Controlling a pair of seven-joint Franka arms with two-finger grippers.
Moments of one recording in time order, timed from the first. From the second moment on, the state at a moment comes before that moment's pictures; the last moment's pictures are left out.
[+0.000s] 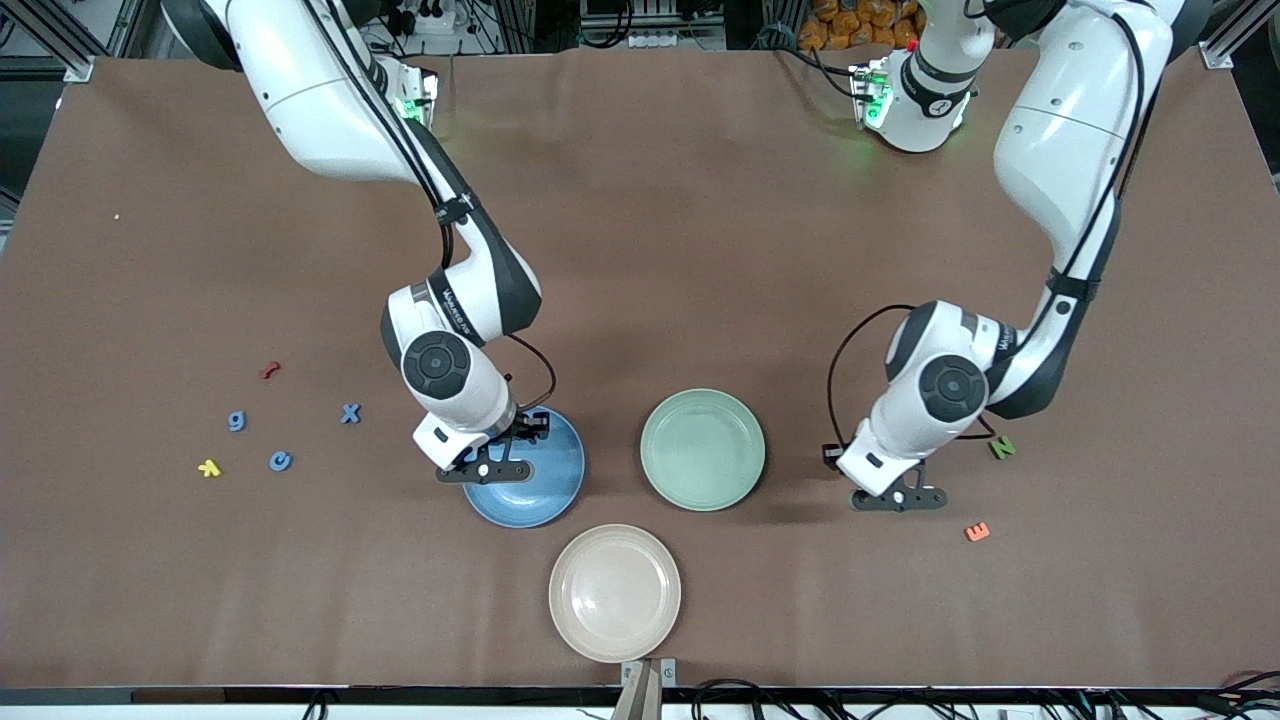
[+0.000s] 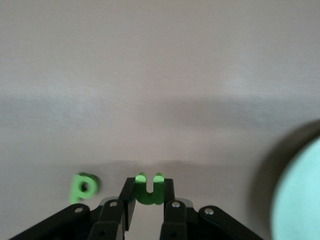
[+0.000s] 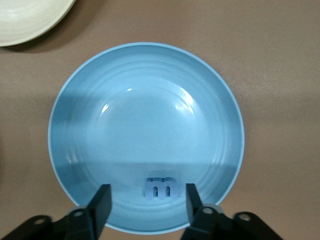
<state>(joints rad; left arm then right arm) -0.09 0.73 -0.28 -1.58 0.26 2.36 -0.50 0.50 0.74 -0.05 -1.46 0.05 2.21 0.40</state>
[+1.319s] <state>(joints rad) -0.25 0.73 -0.36 -1.52 0.26 2.35 -0.93 0.23 0.72 -0.09 -1.38 0.04 2.02 -0.19</state>
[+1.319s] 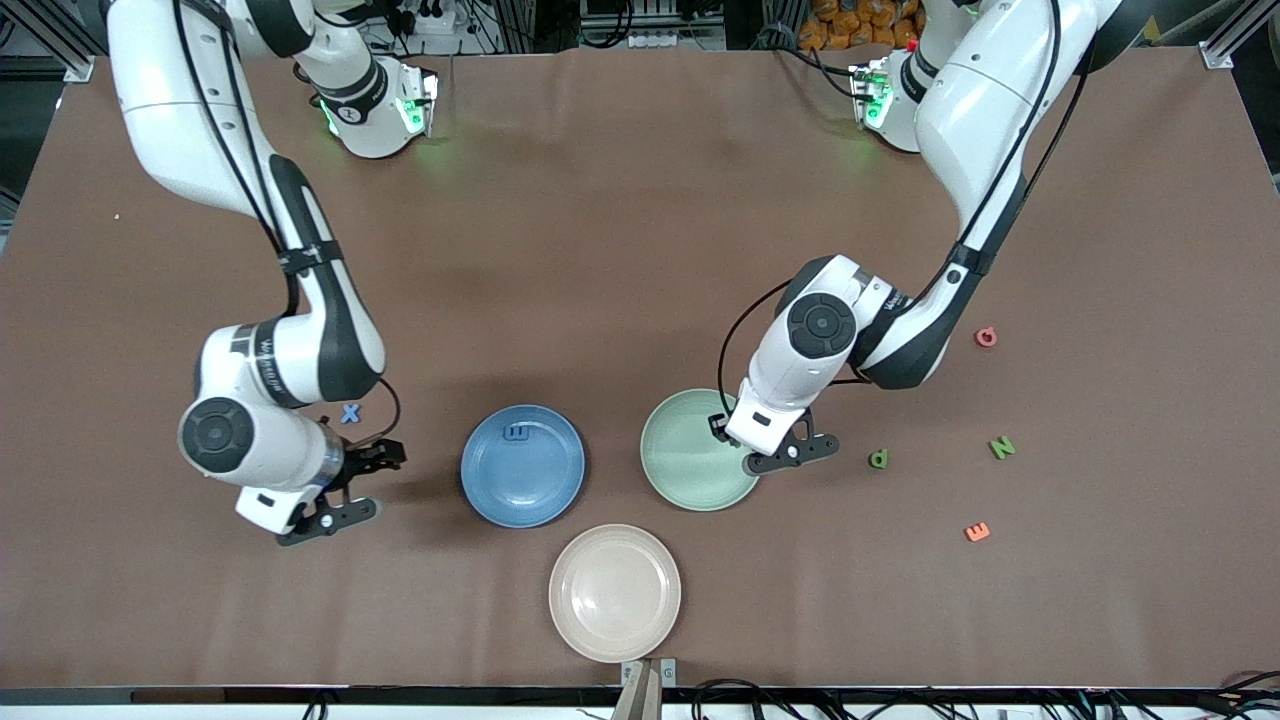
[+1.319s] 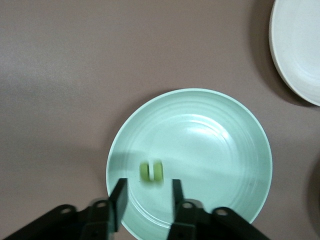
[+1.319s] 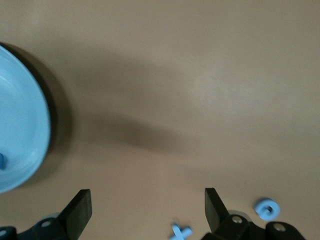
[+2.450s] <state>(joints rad) -0.02 0.74 -0.29 -1.56 0.27 2.29 -0.48 0.20 0.54 -0.15 -1.43 0.04 1.73 -0.23</state>
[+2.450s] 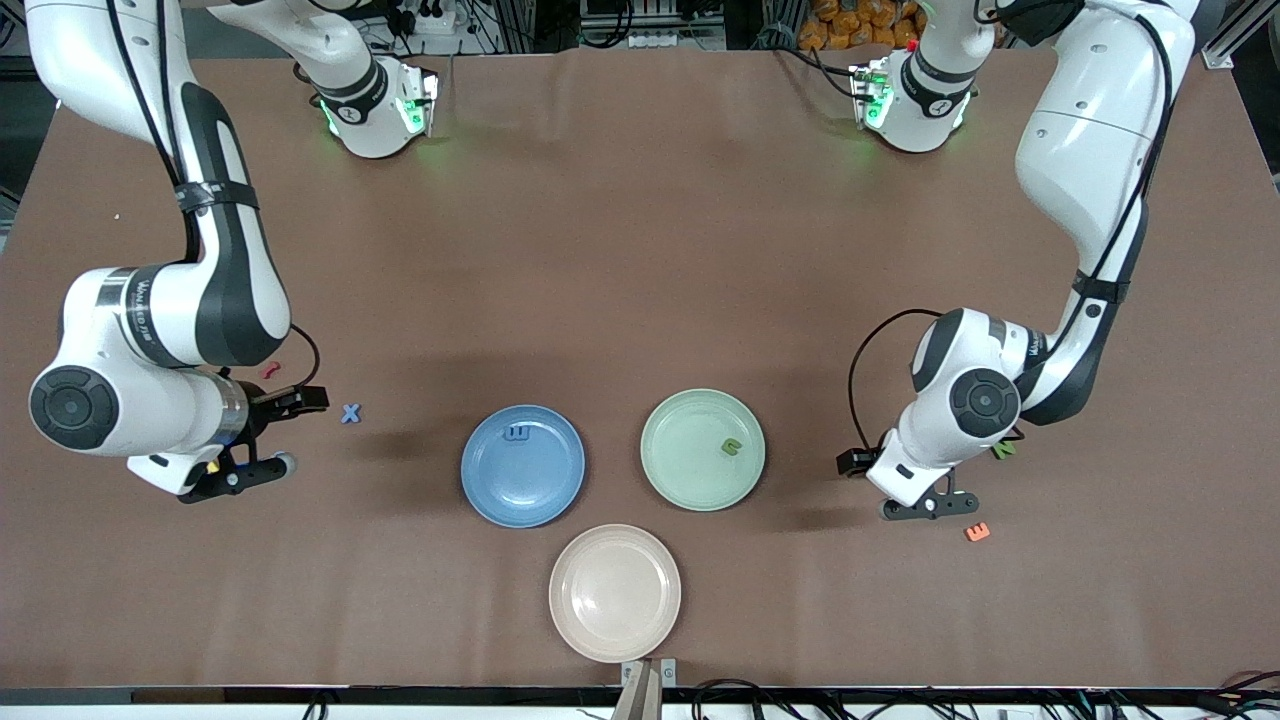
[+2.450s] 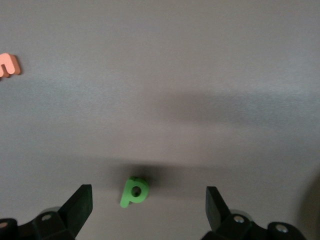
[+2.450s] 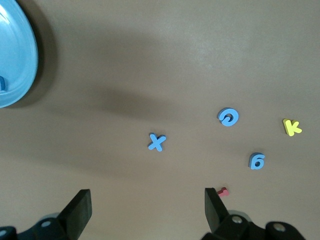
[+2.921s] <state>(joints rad) -0.02 0.75 -0.28 -1.58 0.28 2.29 -0.48 0.20 0.54 -0.15 -1.44 0.04 1.75 -0.23</state>
